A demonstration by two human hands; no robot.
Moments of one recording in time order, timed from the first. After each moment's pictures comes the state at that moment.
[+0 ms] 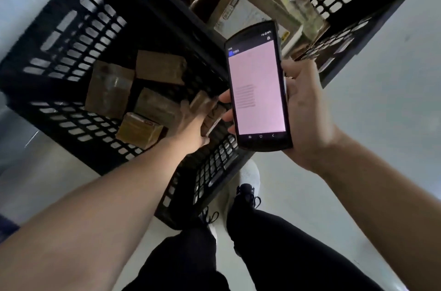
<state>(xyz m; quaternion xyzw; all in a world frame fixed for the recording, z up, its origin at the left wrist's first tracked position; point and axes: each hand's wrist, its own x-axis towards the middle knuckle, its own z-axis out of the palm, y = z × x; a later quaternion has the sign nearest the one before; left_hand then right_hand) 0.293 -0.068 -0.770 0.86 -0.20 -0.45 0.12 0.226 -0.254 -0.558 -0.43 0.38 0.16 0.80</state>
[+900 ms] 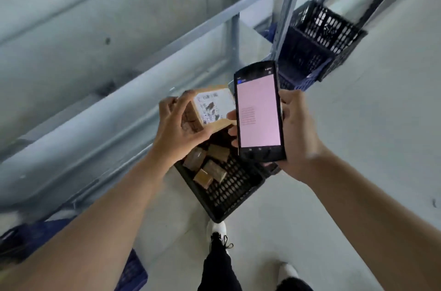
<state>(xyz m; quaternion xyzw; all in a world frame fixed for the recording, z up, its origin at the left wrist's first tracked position) 0.326 0.011 -0.137 0.89 -0.22 -0.04 0.39 0.199 -0.205 -0.021 -0.47 0.22 0.09 0.85</state>
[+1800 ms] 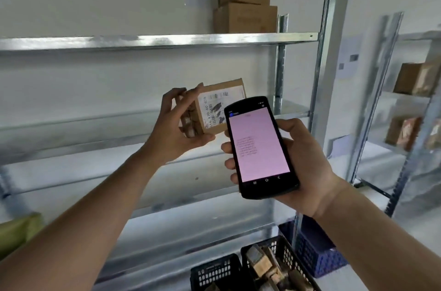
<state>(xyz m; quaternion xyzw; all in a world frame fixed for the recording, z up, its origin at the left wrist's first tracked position) 0.127 0.057 0.365 0.80 -0.35 0.36 0.33 -0.016 -0.204 0.383 -0.43 -0.14 0.21 0.87</state>
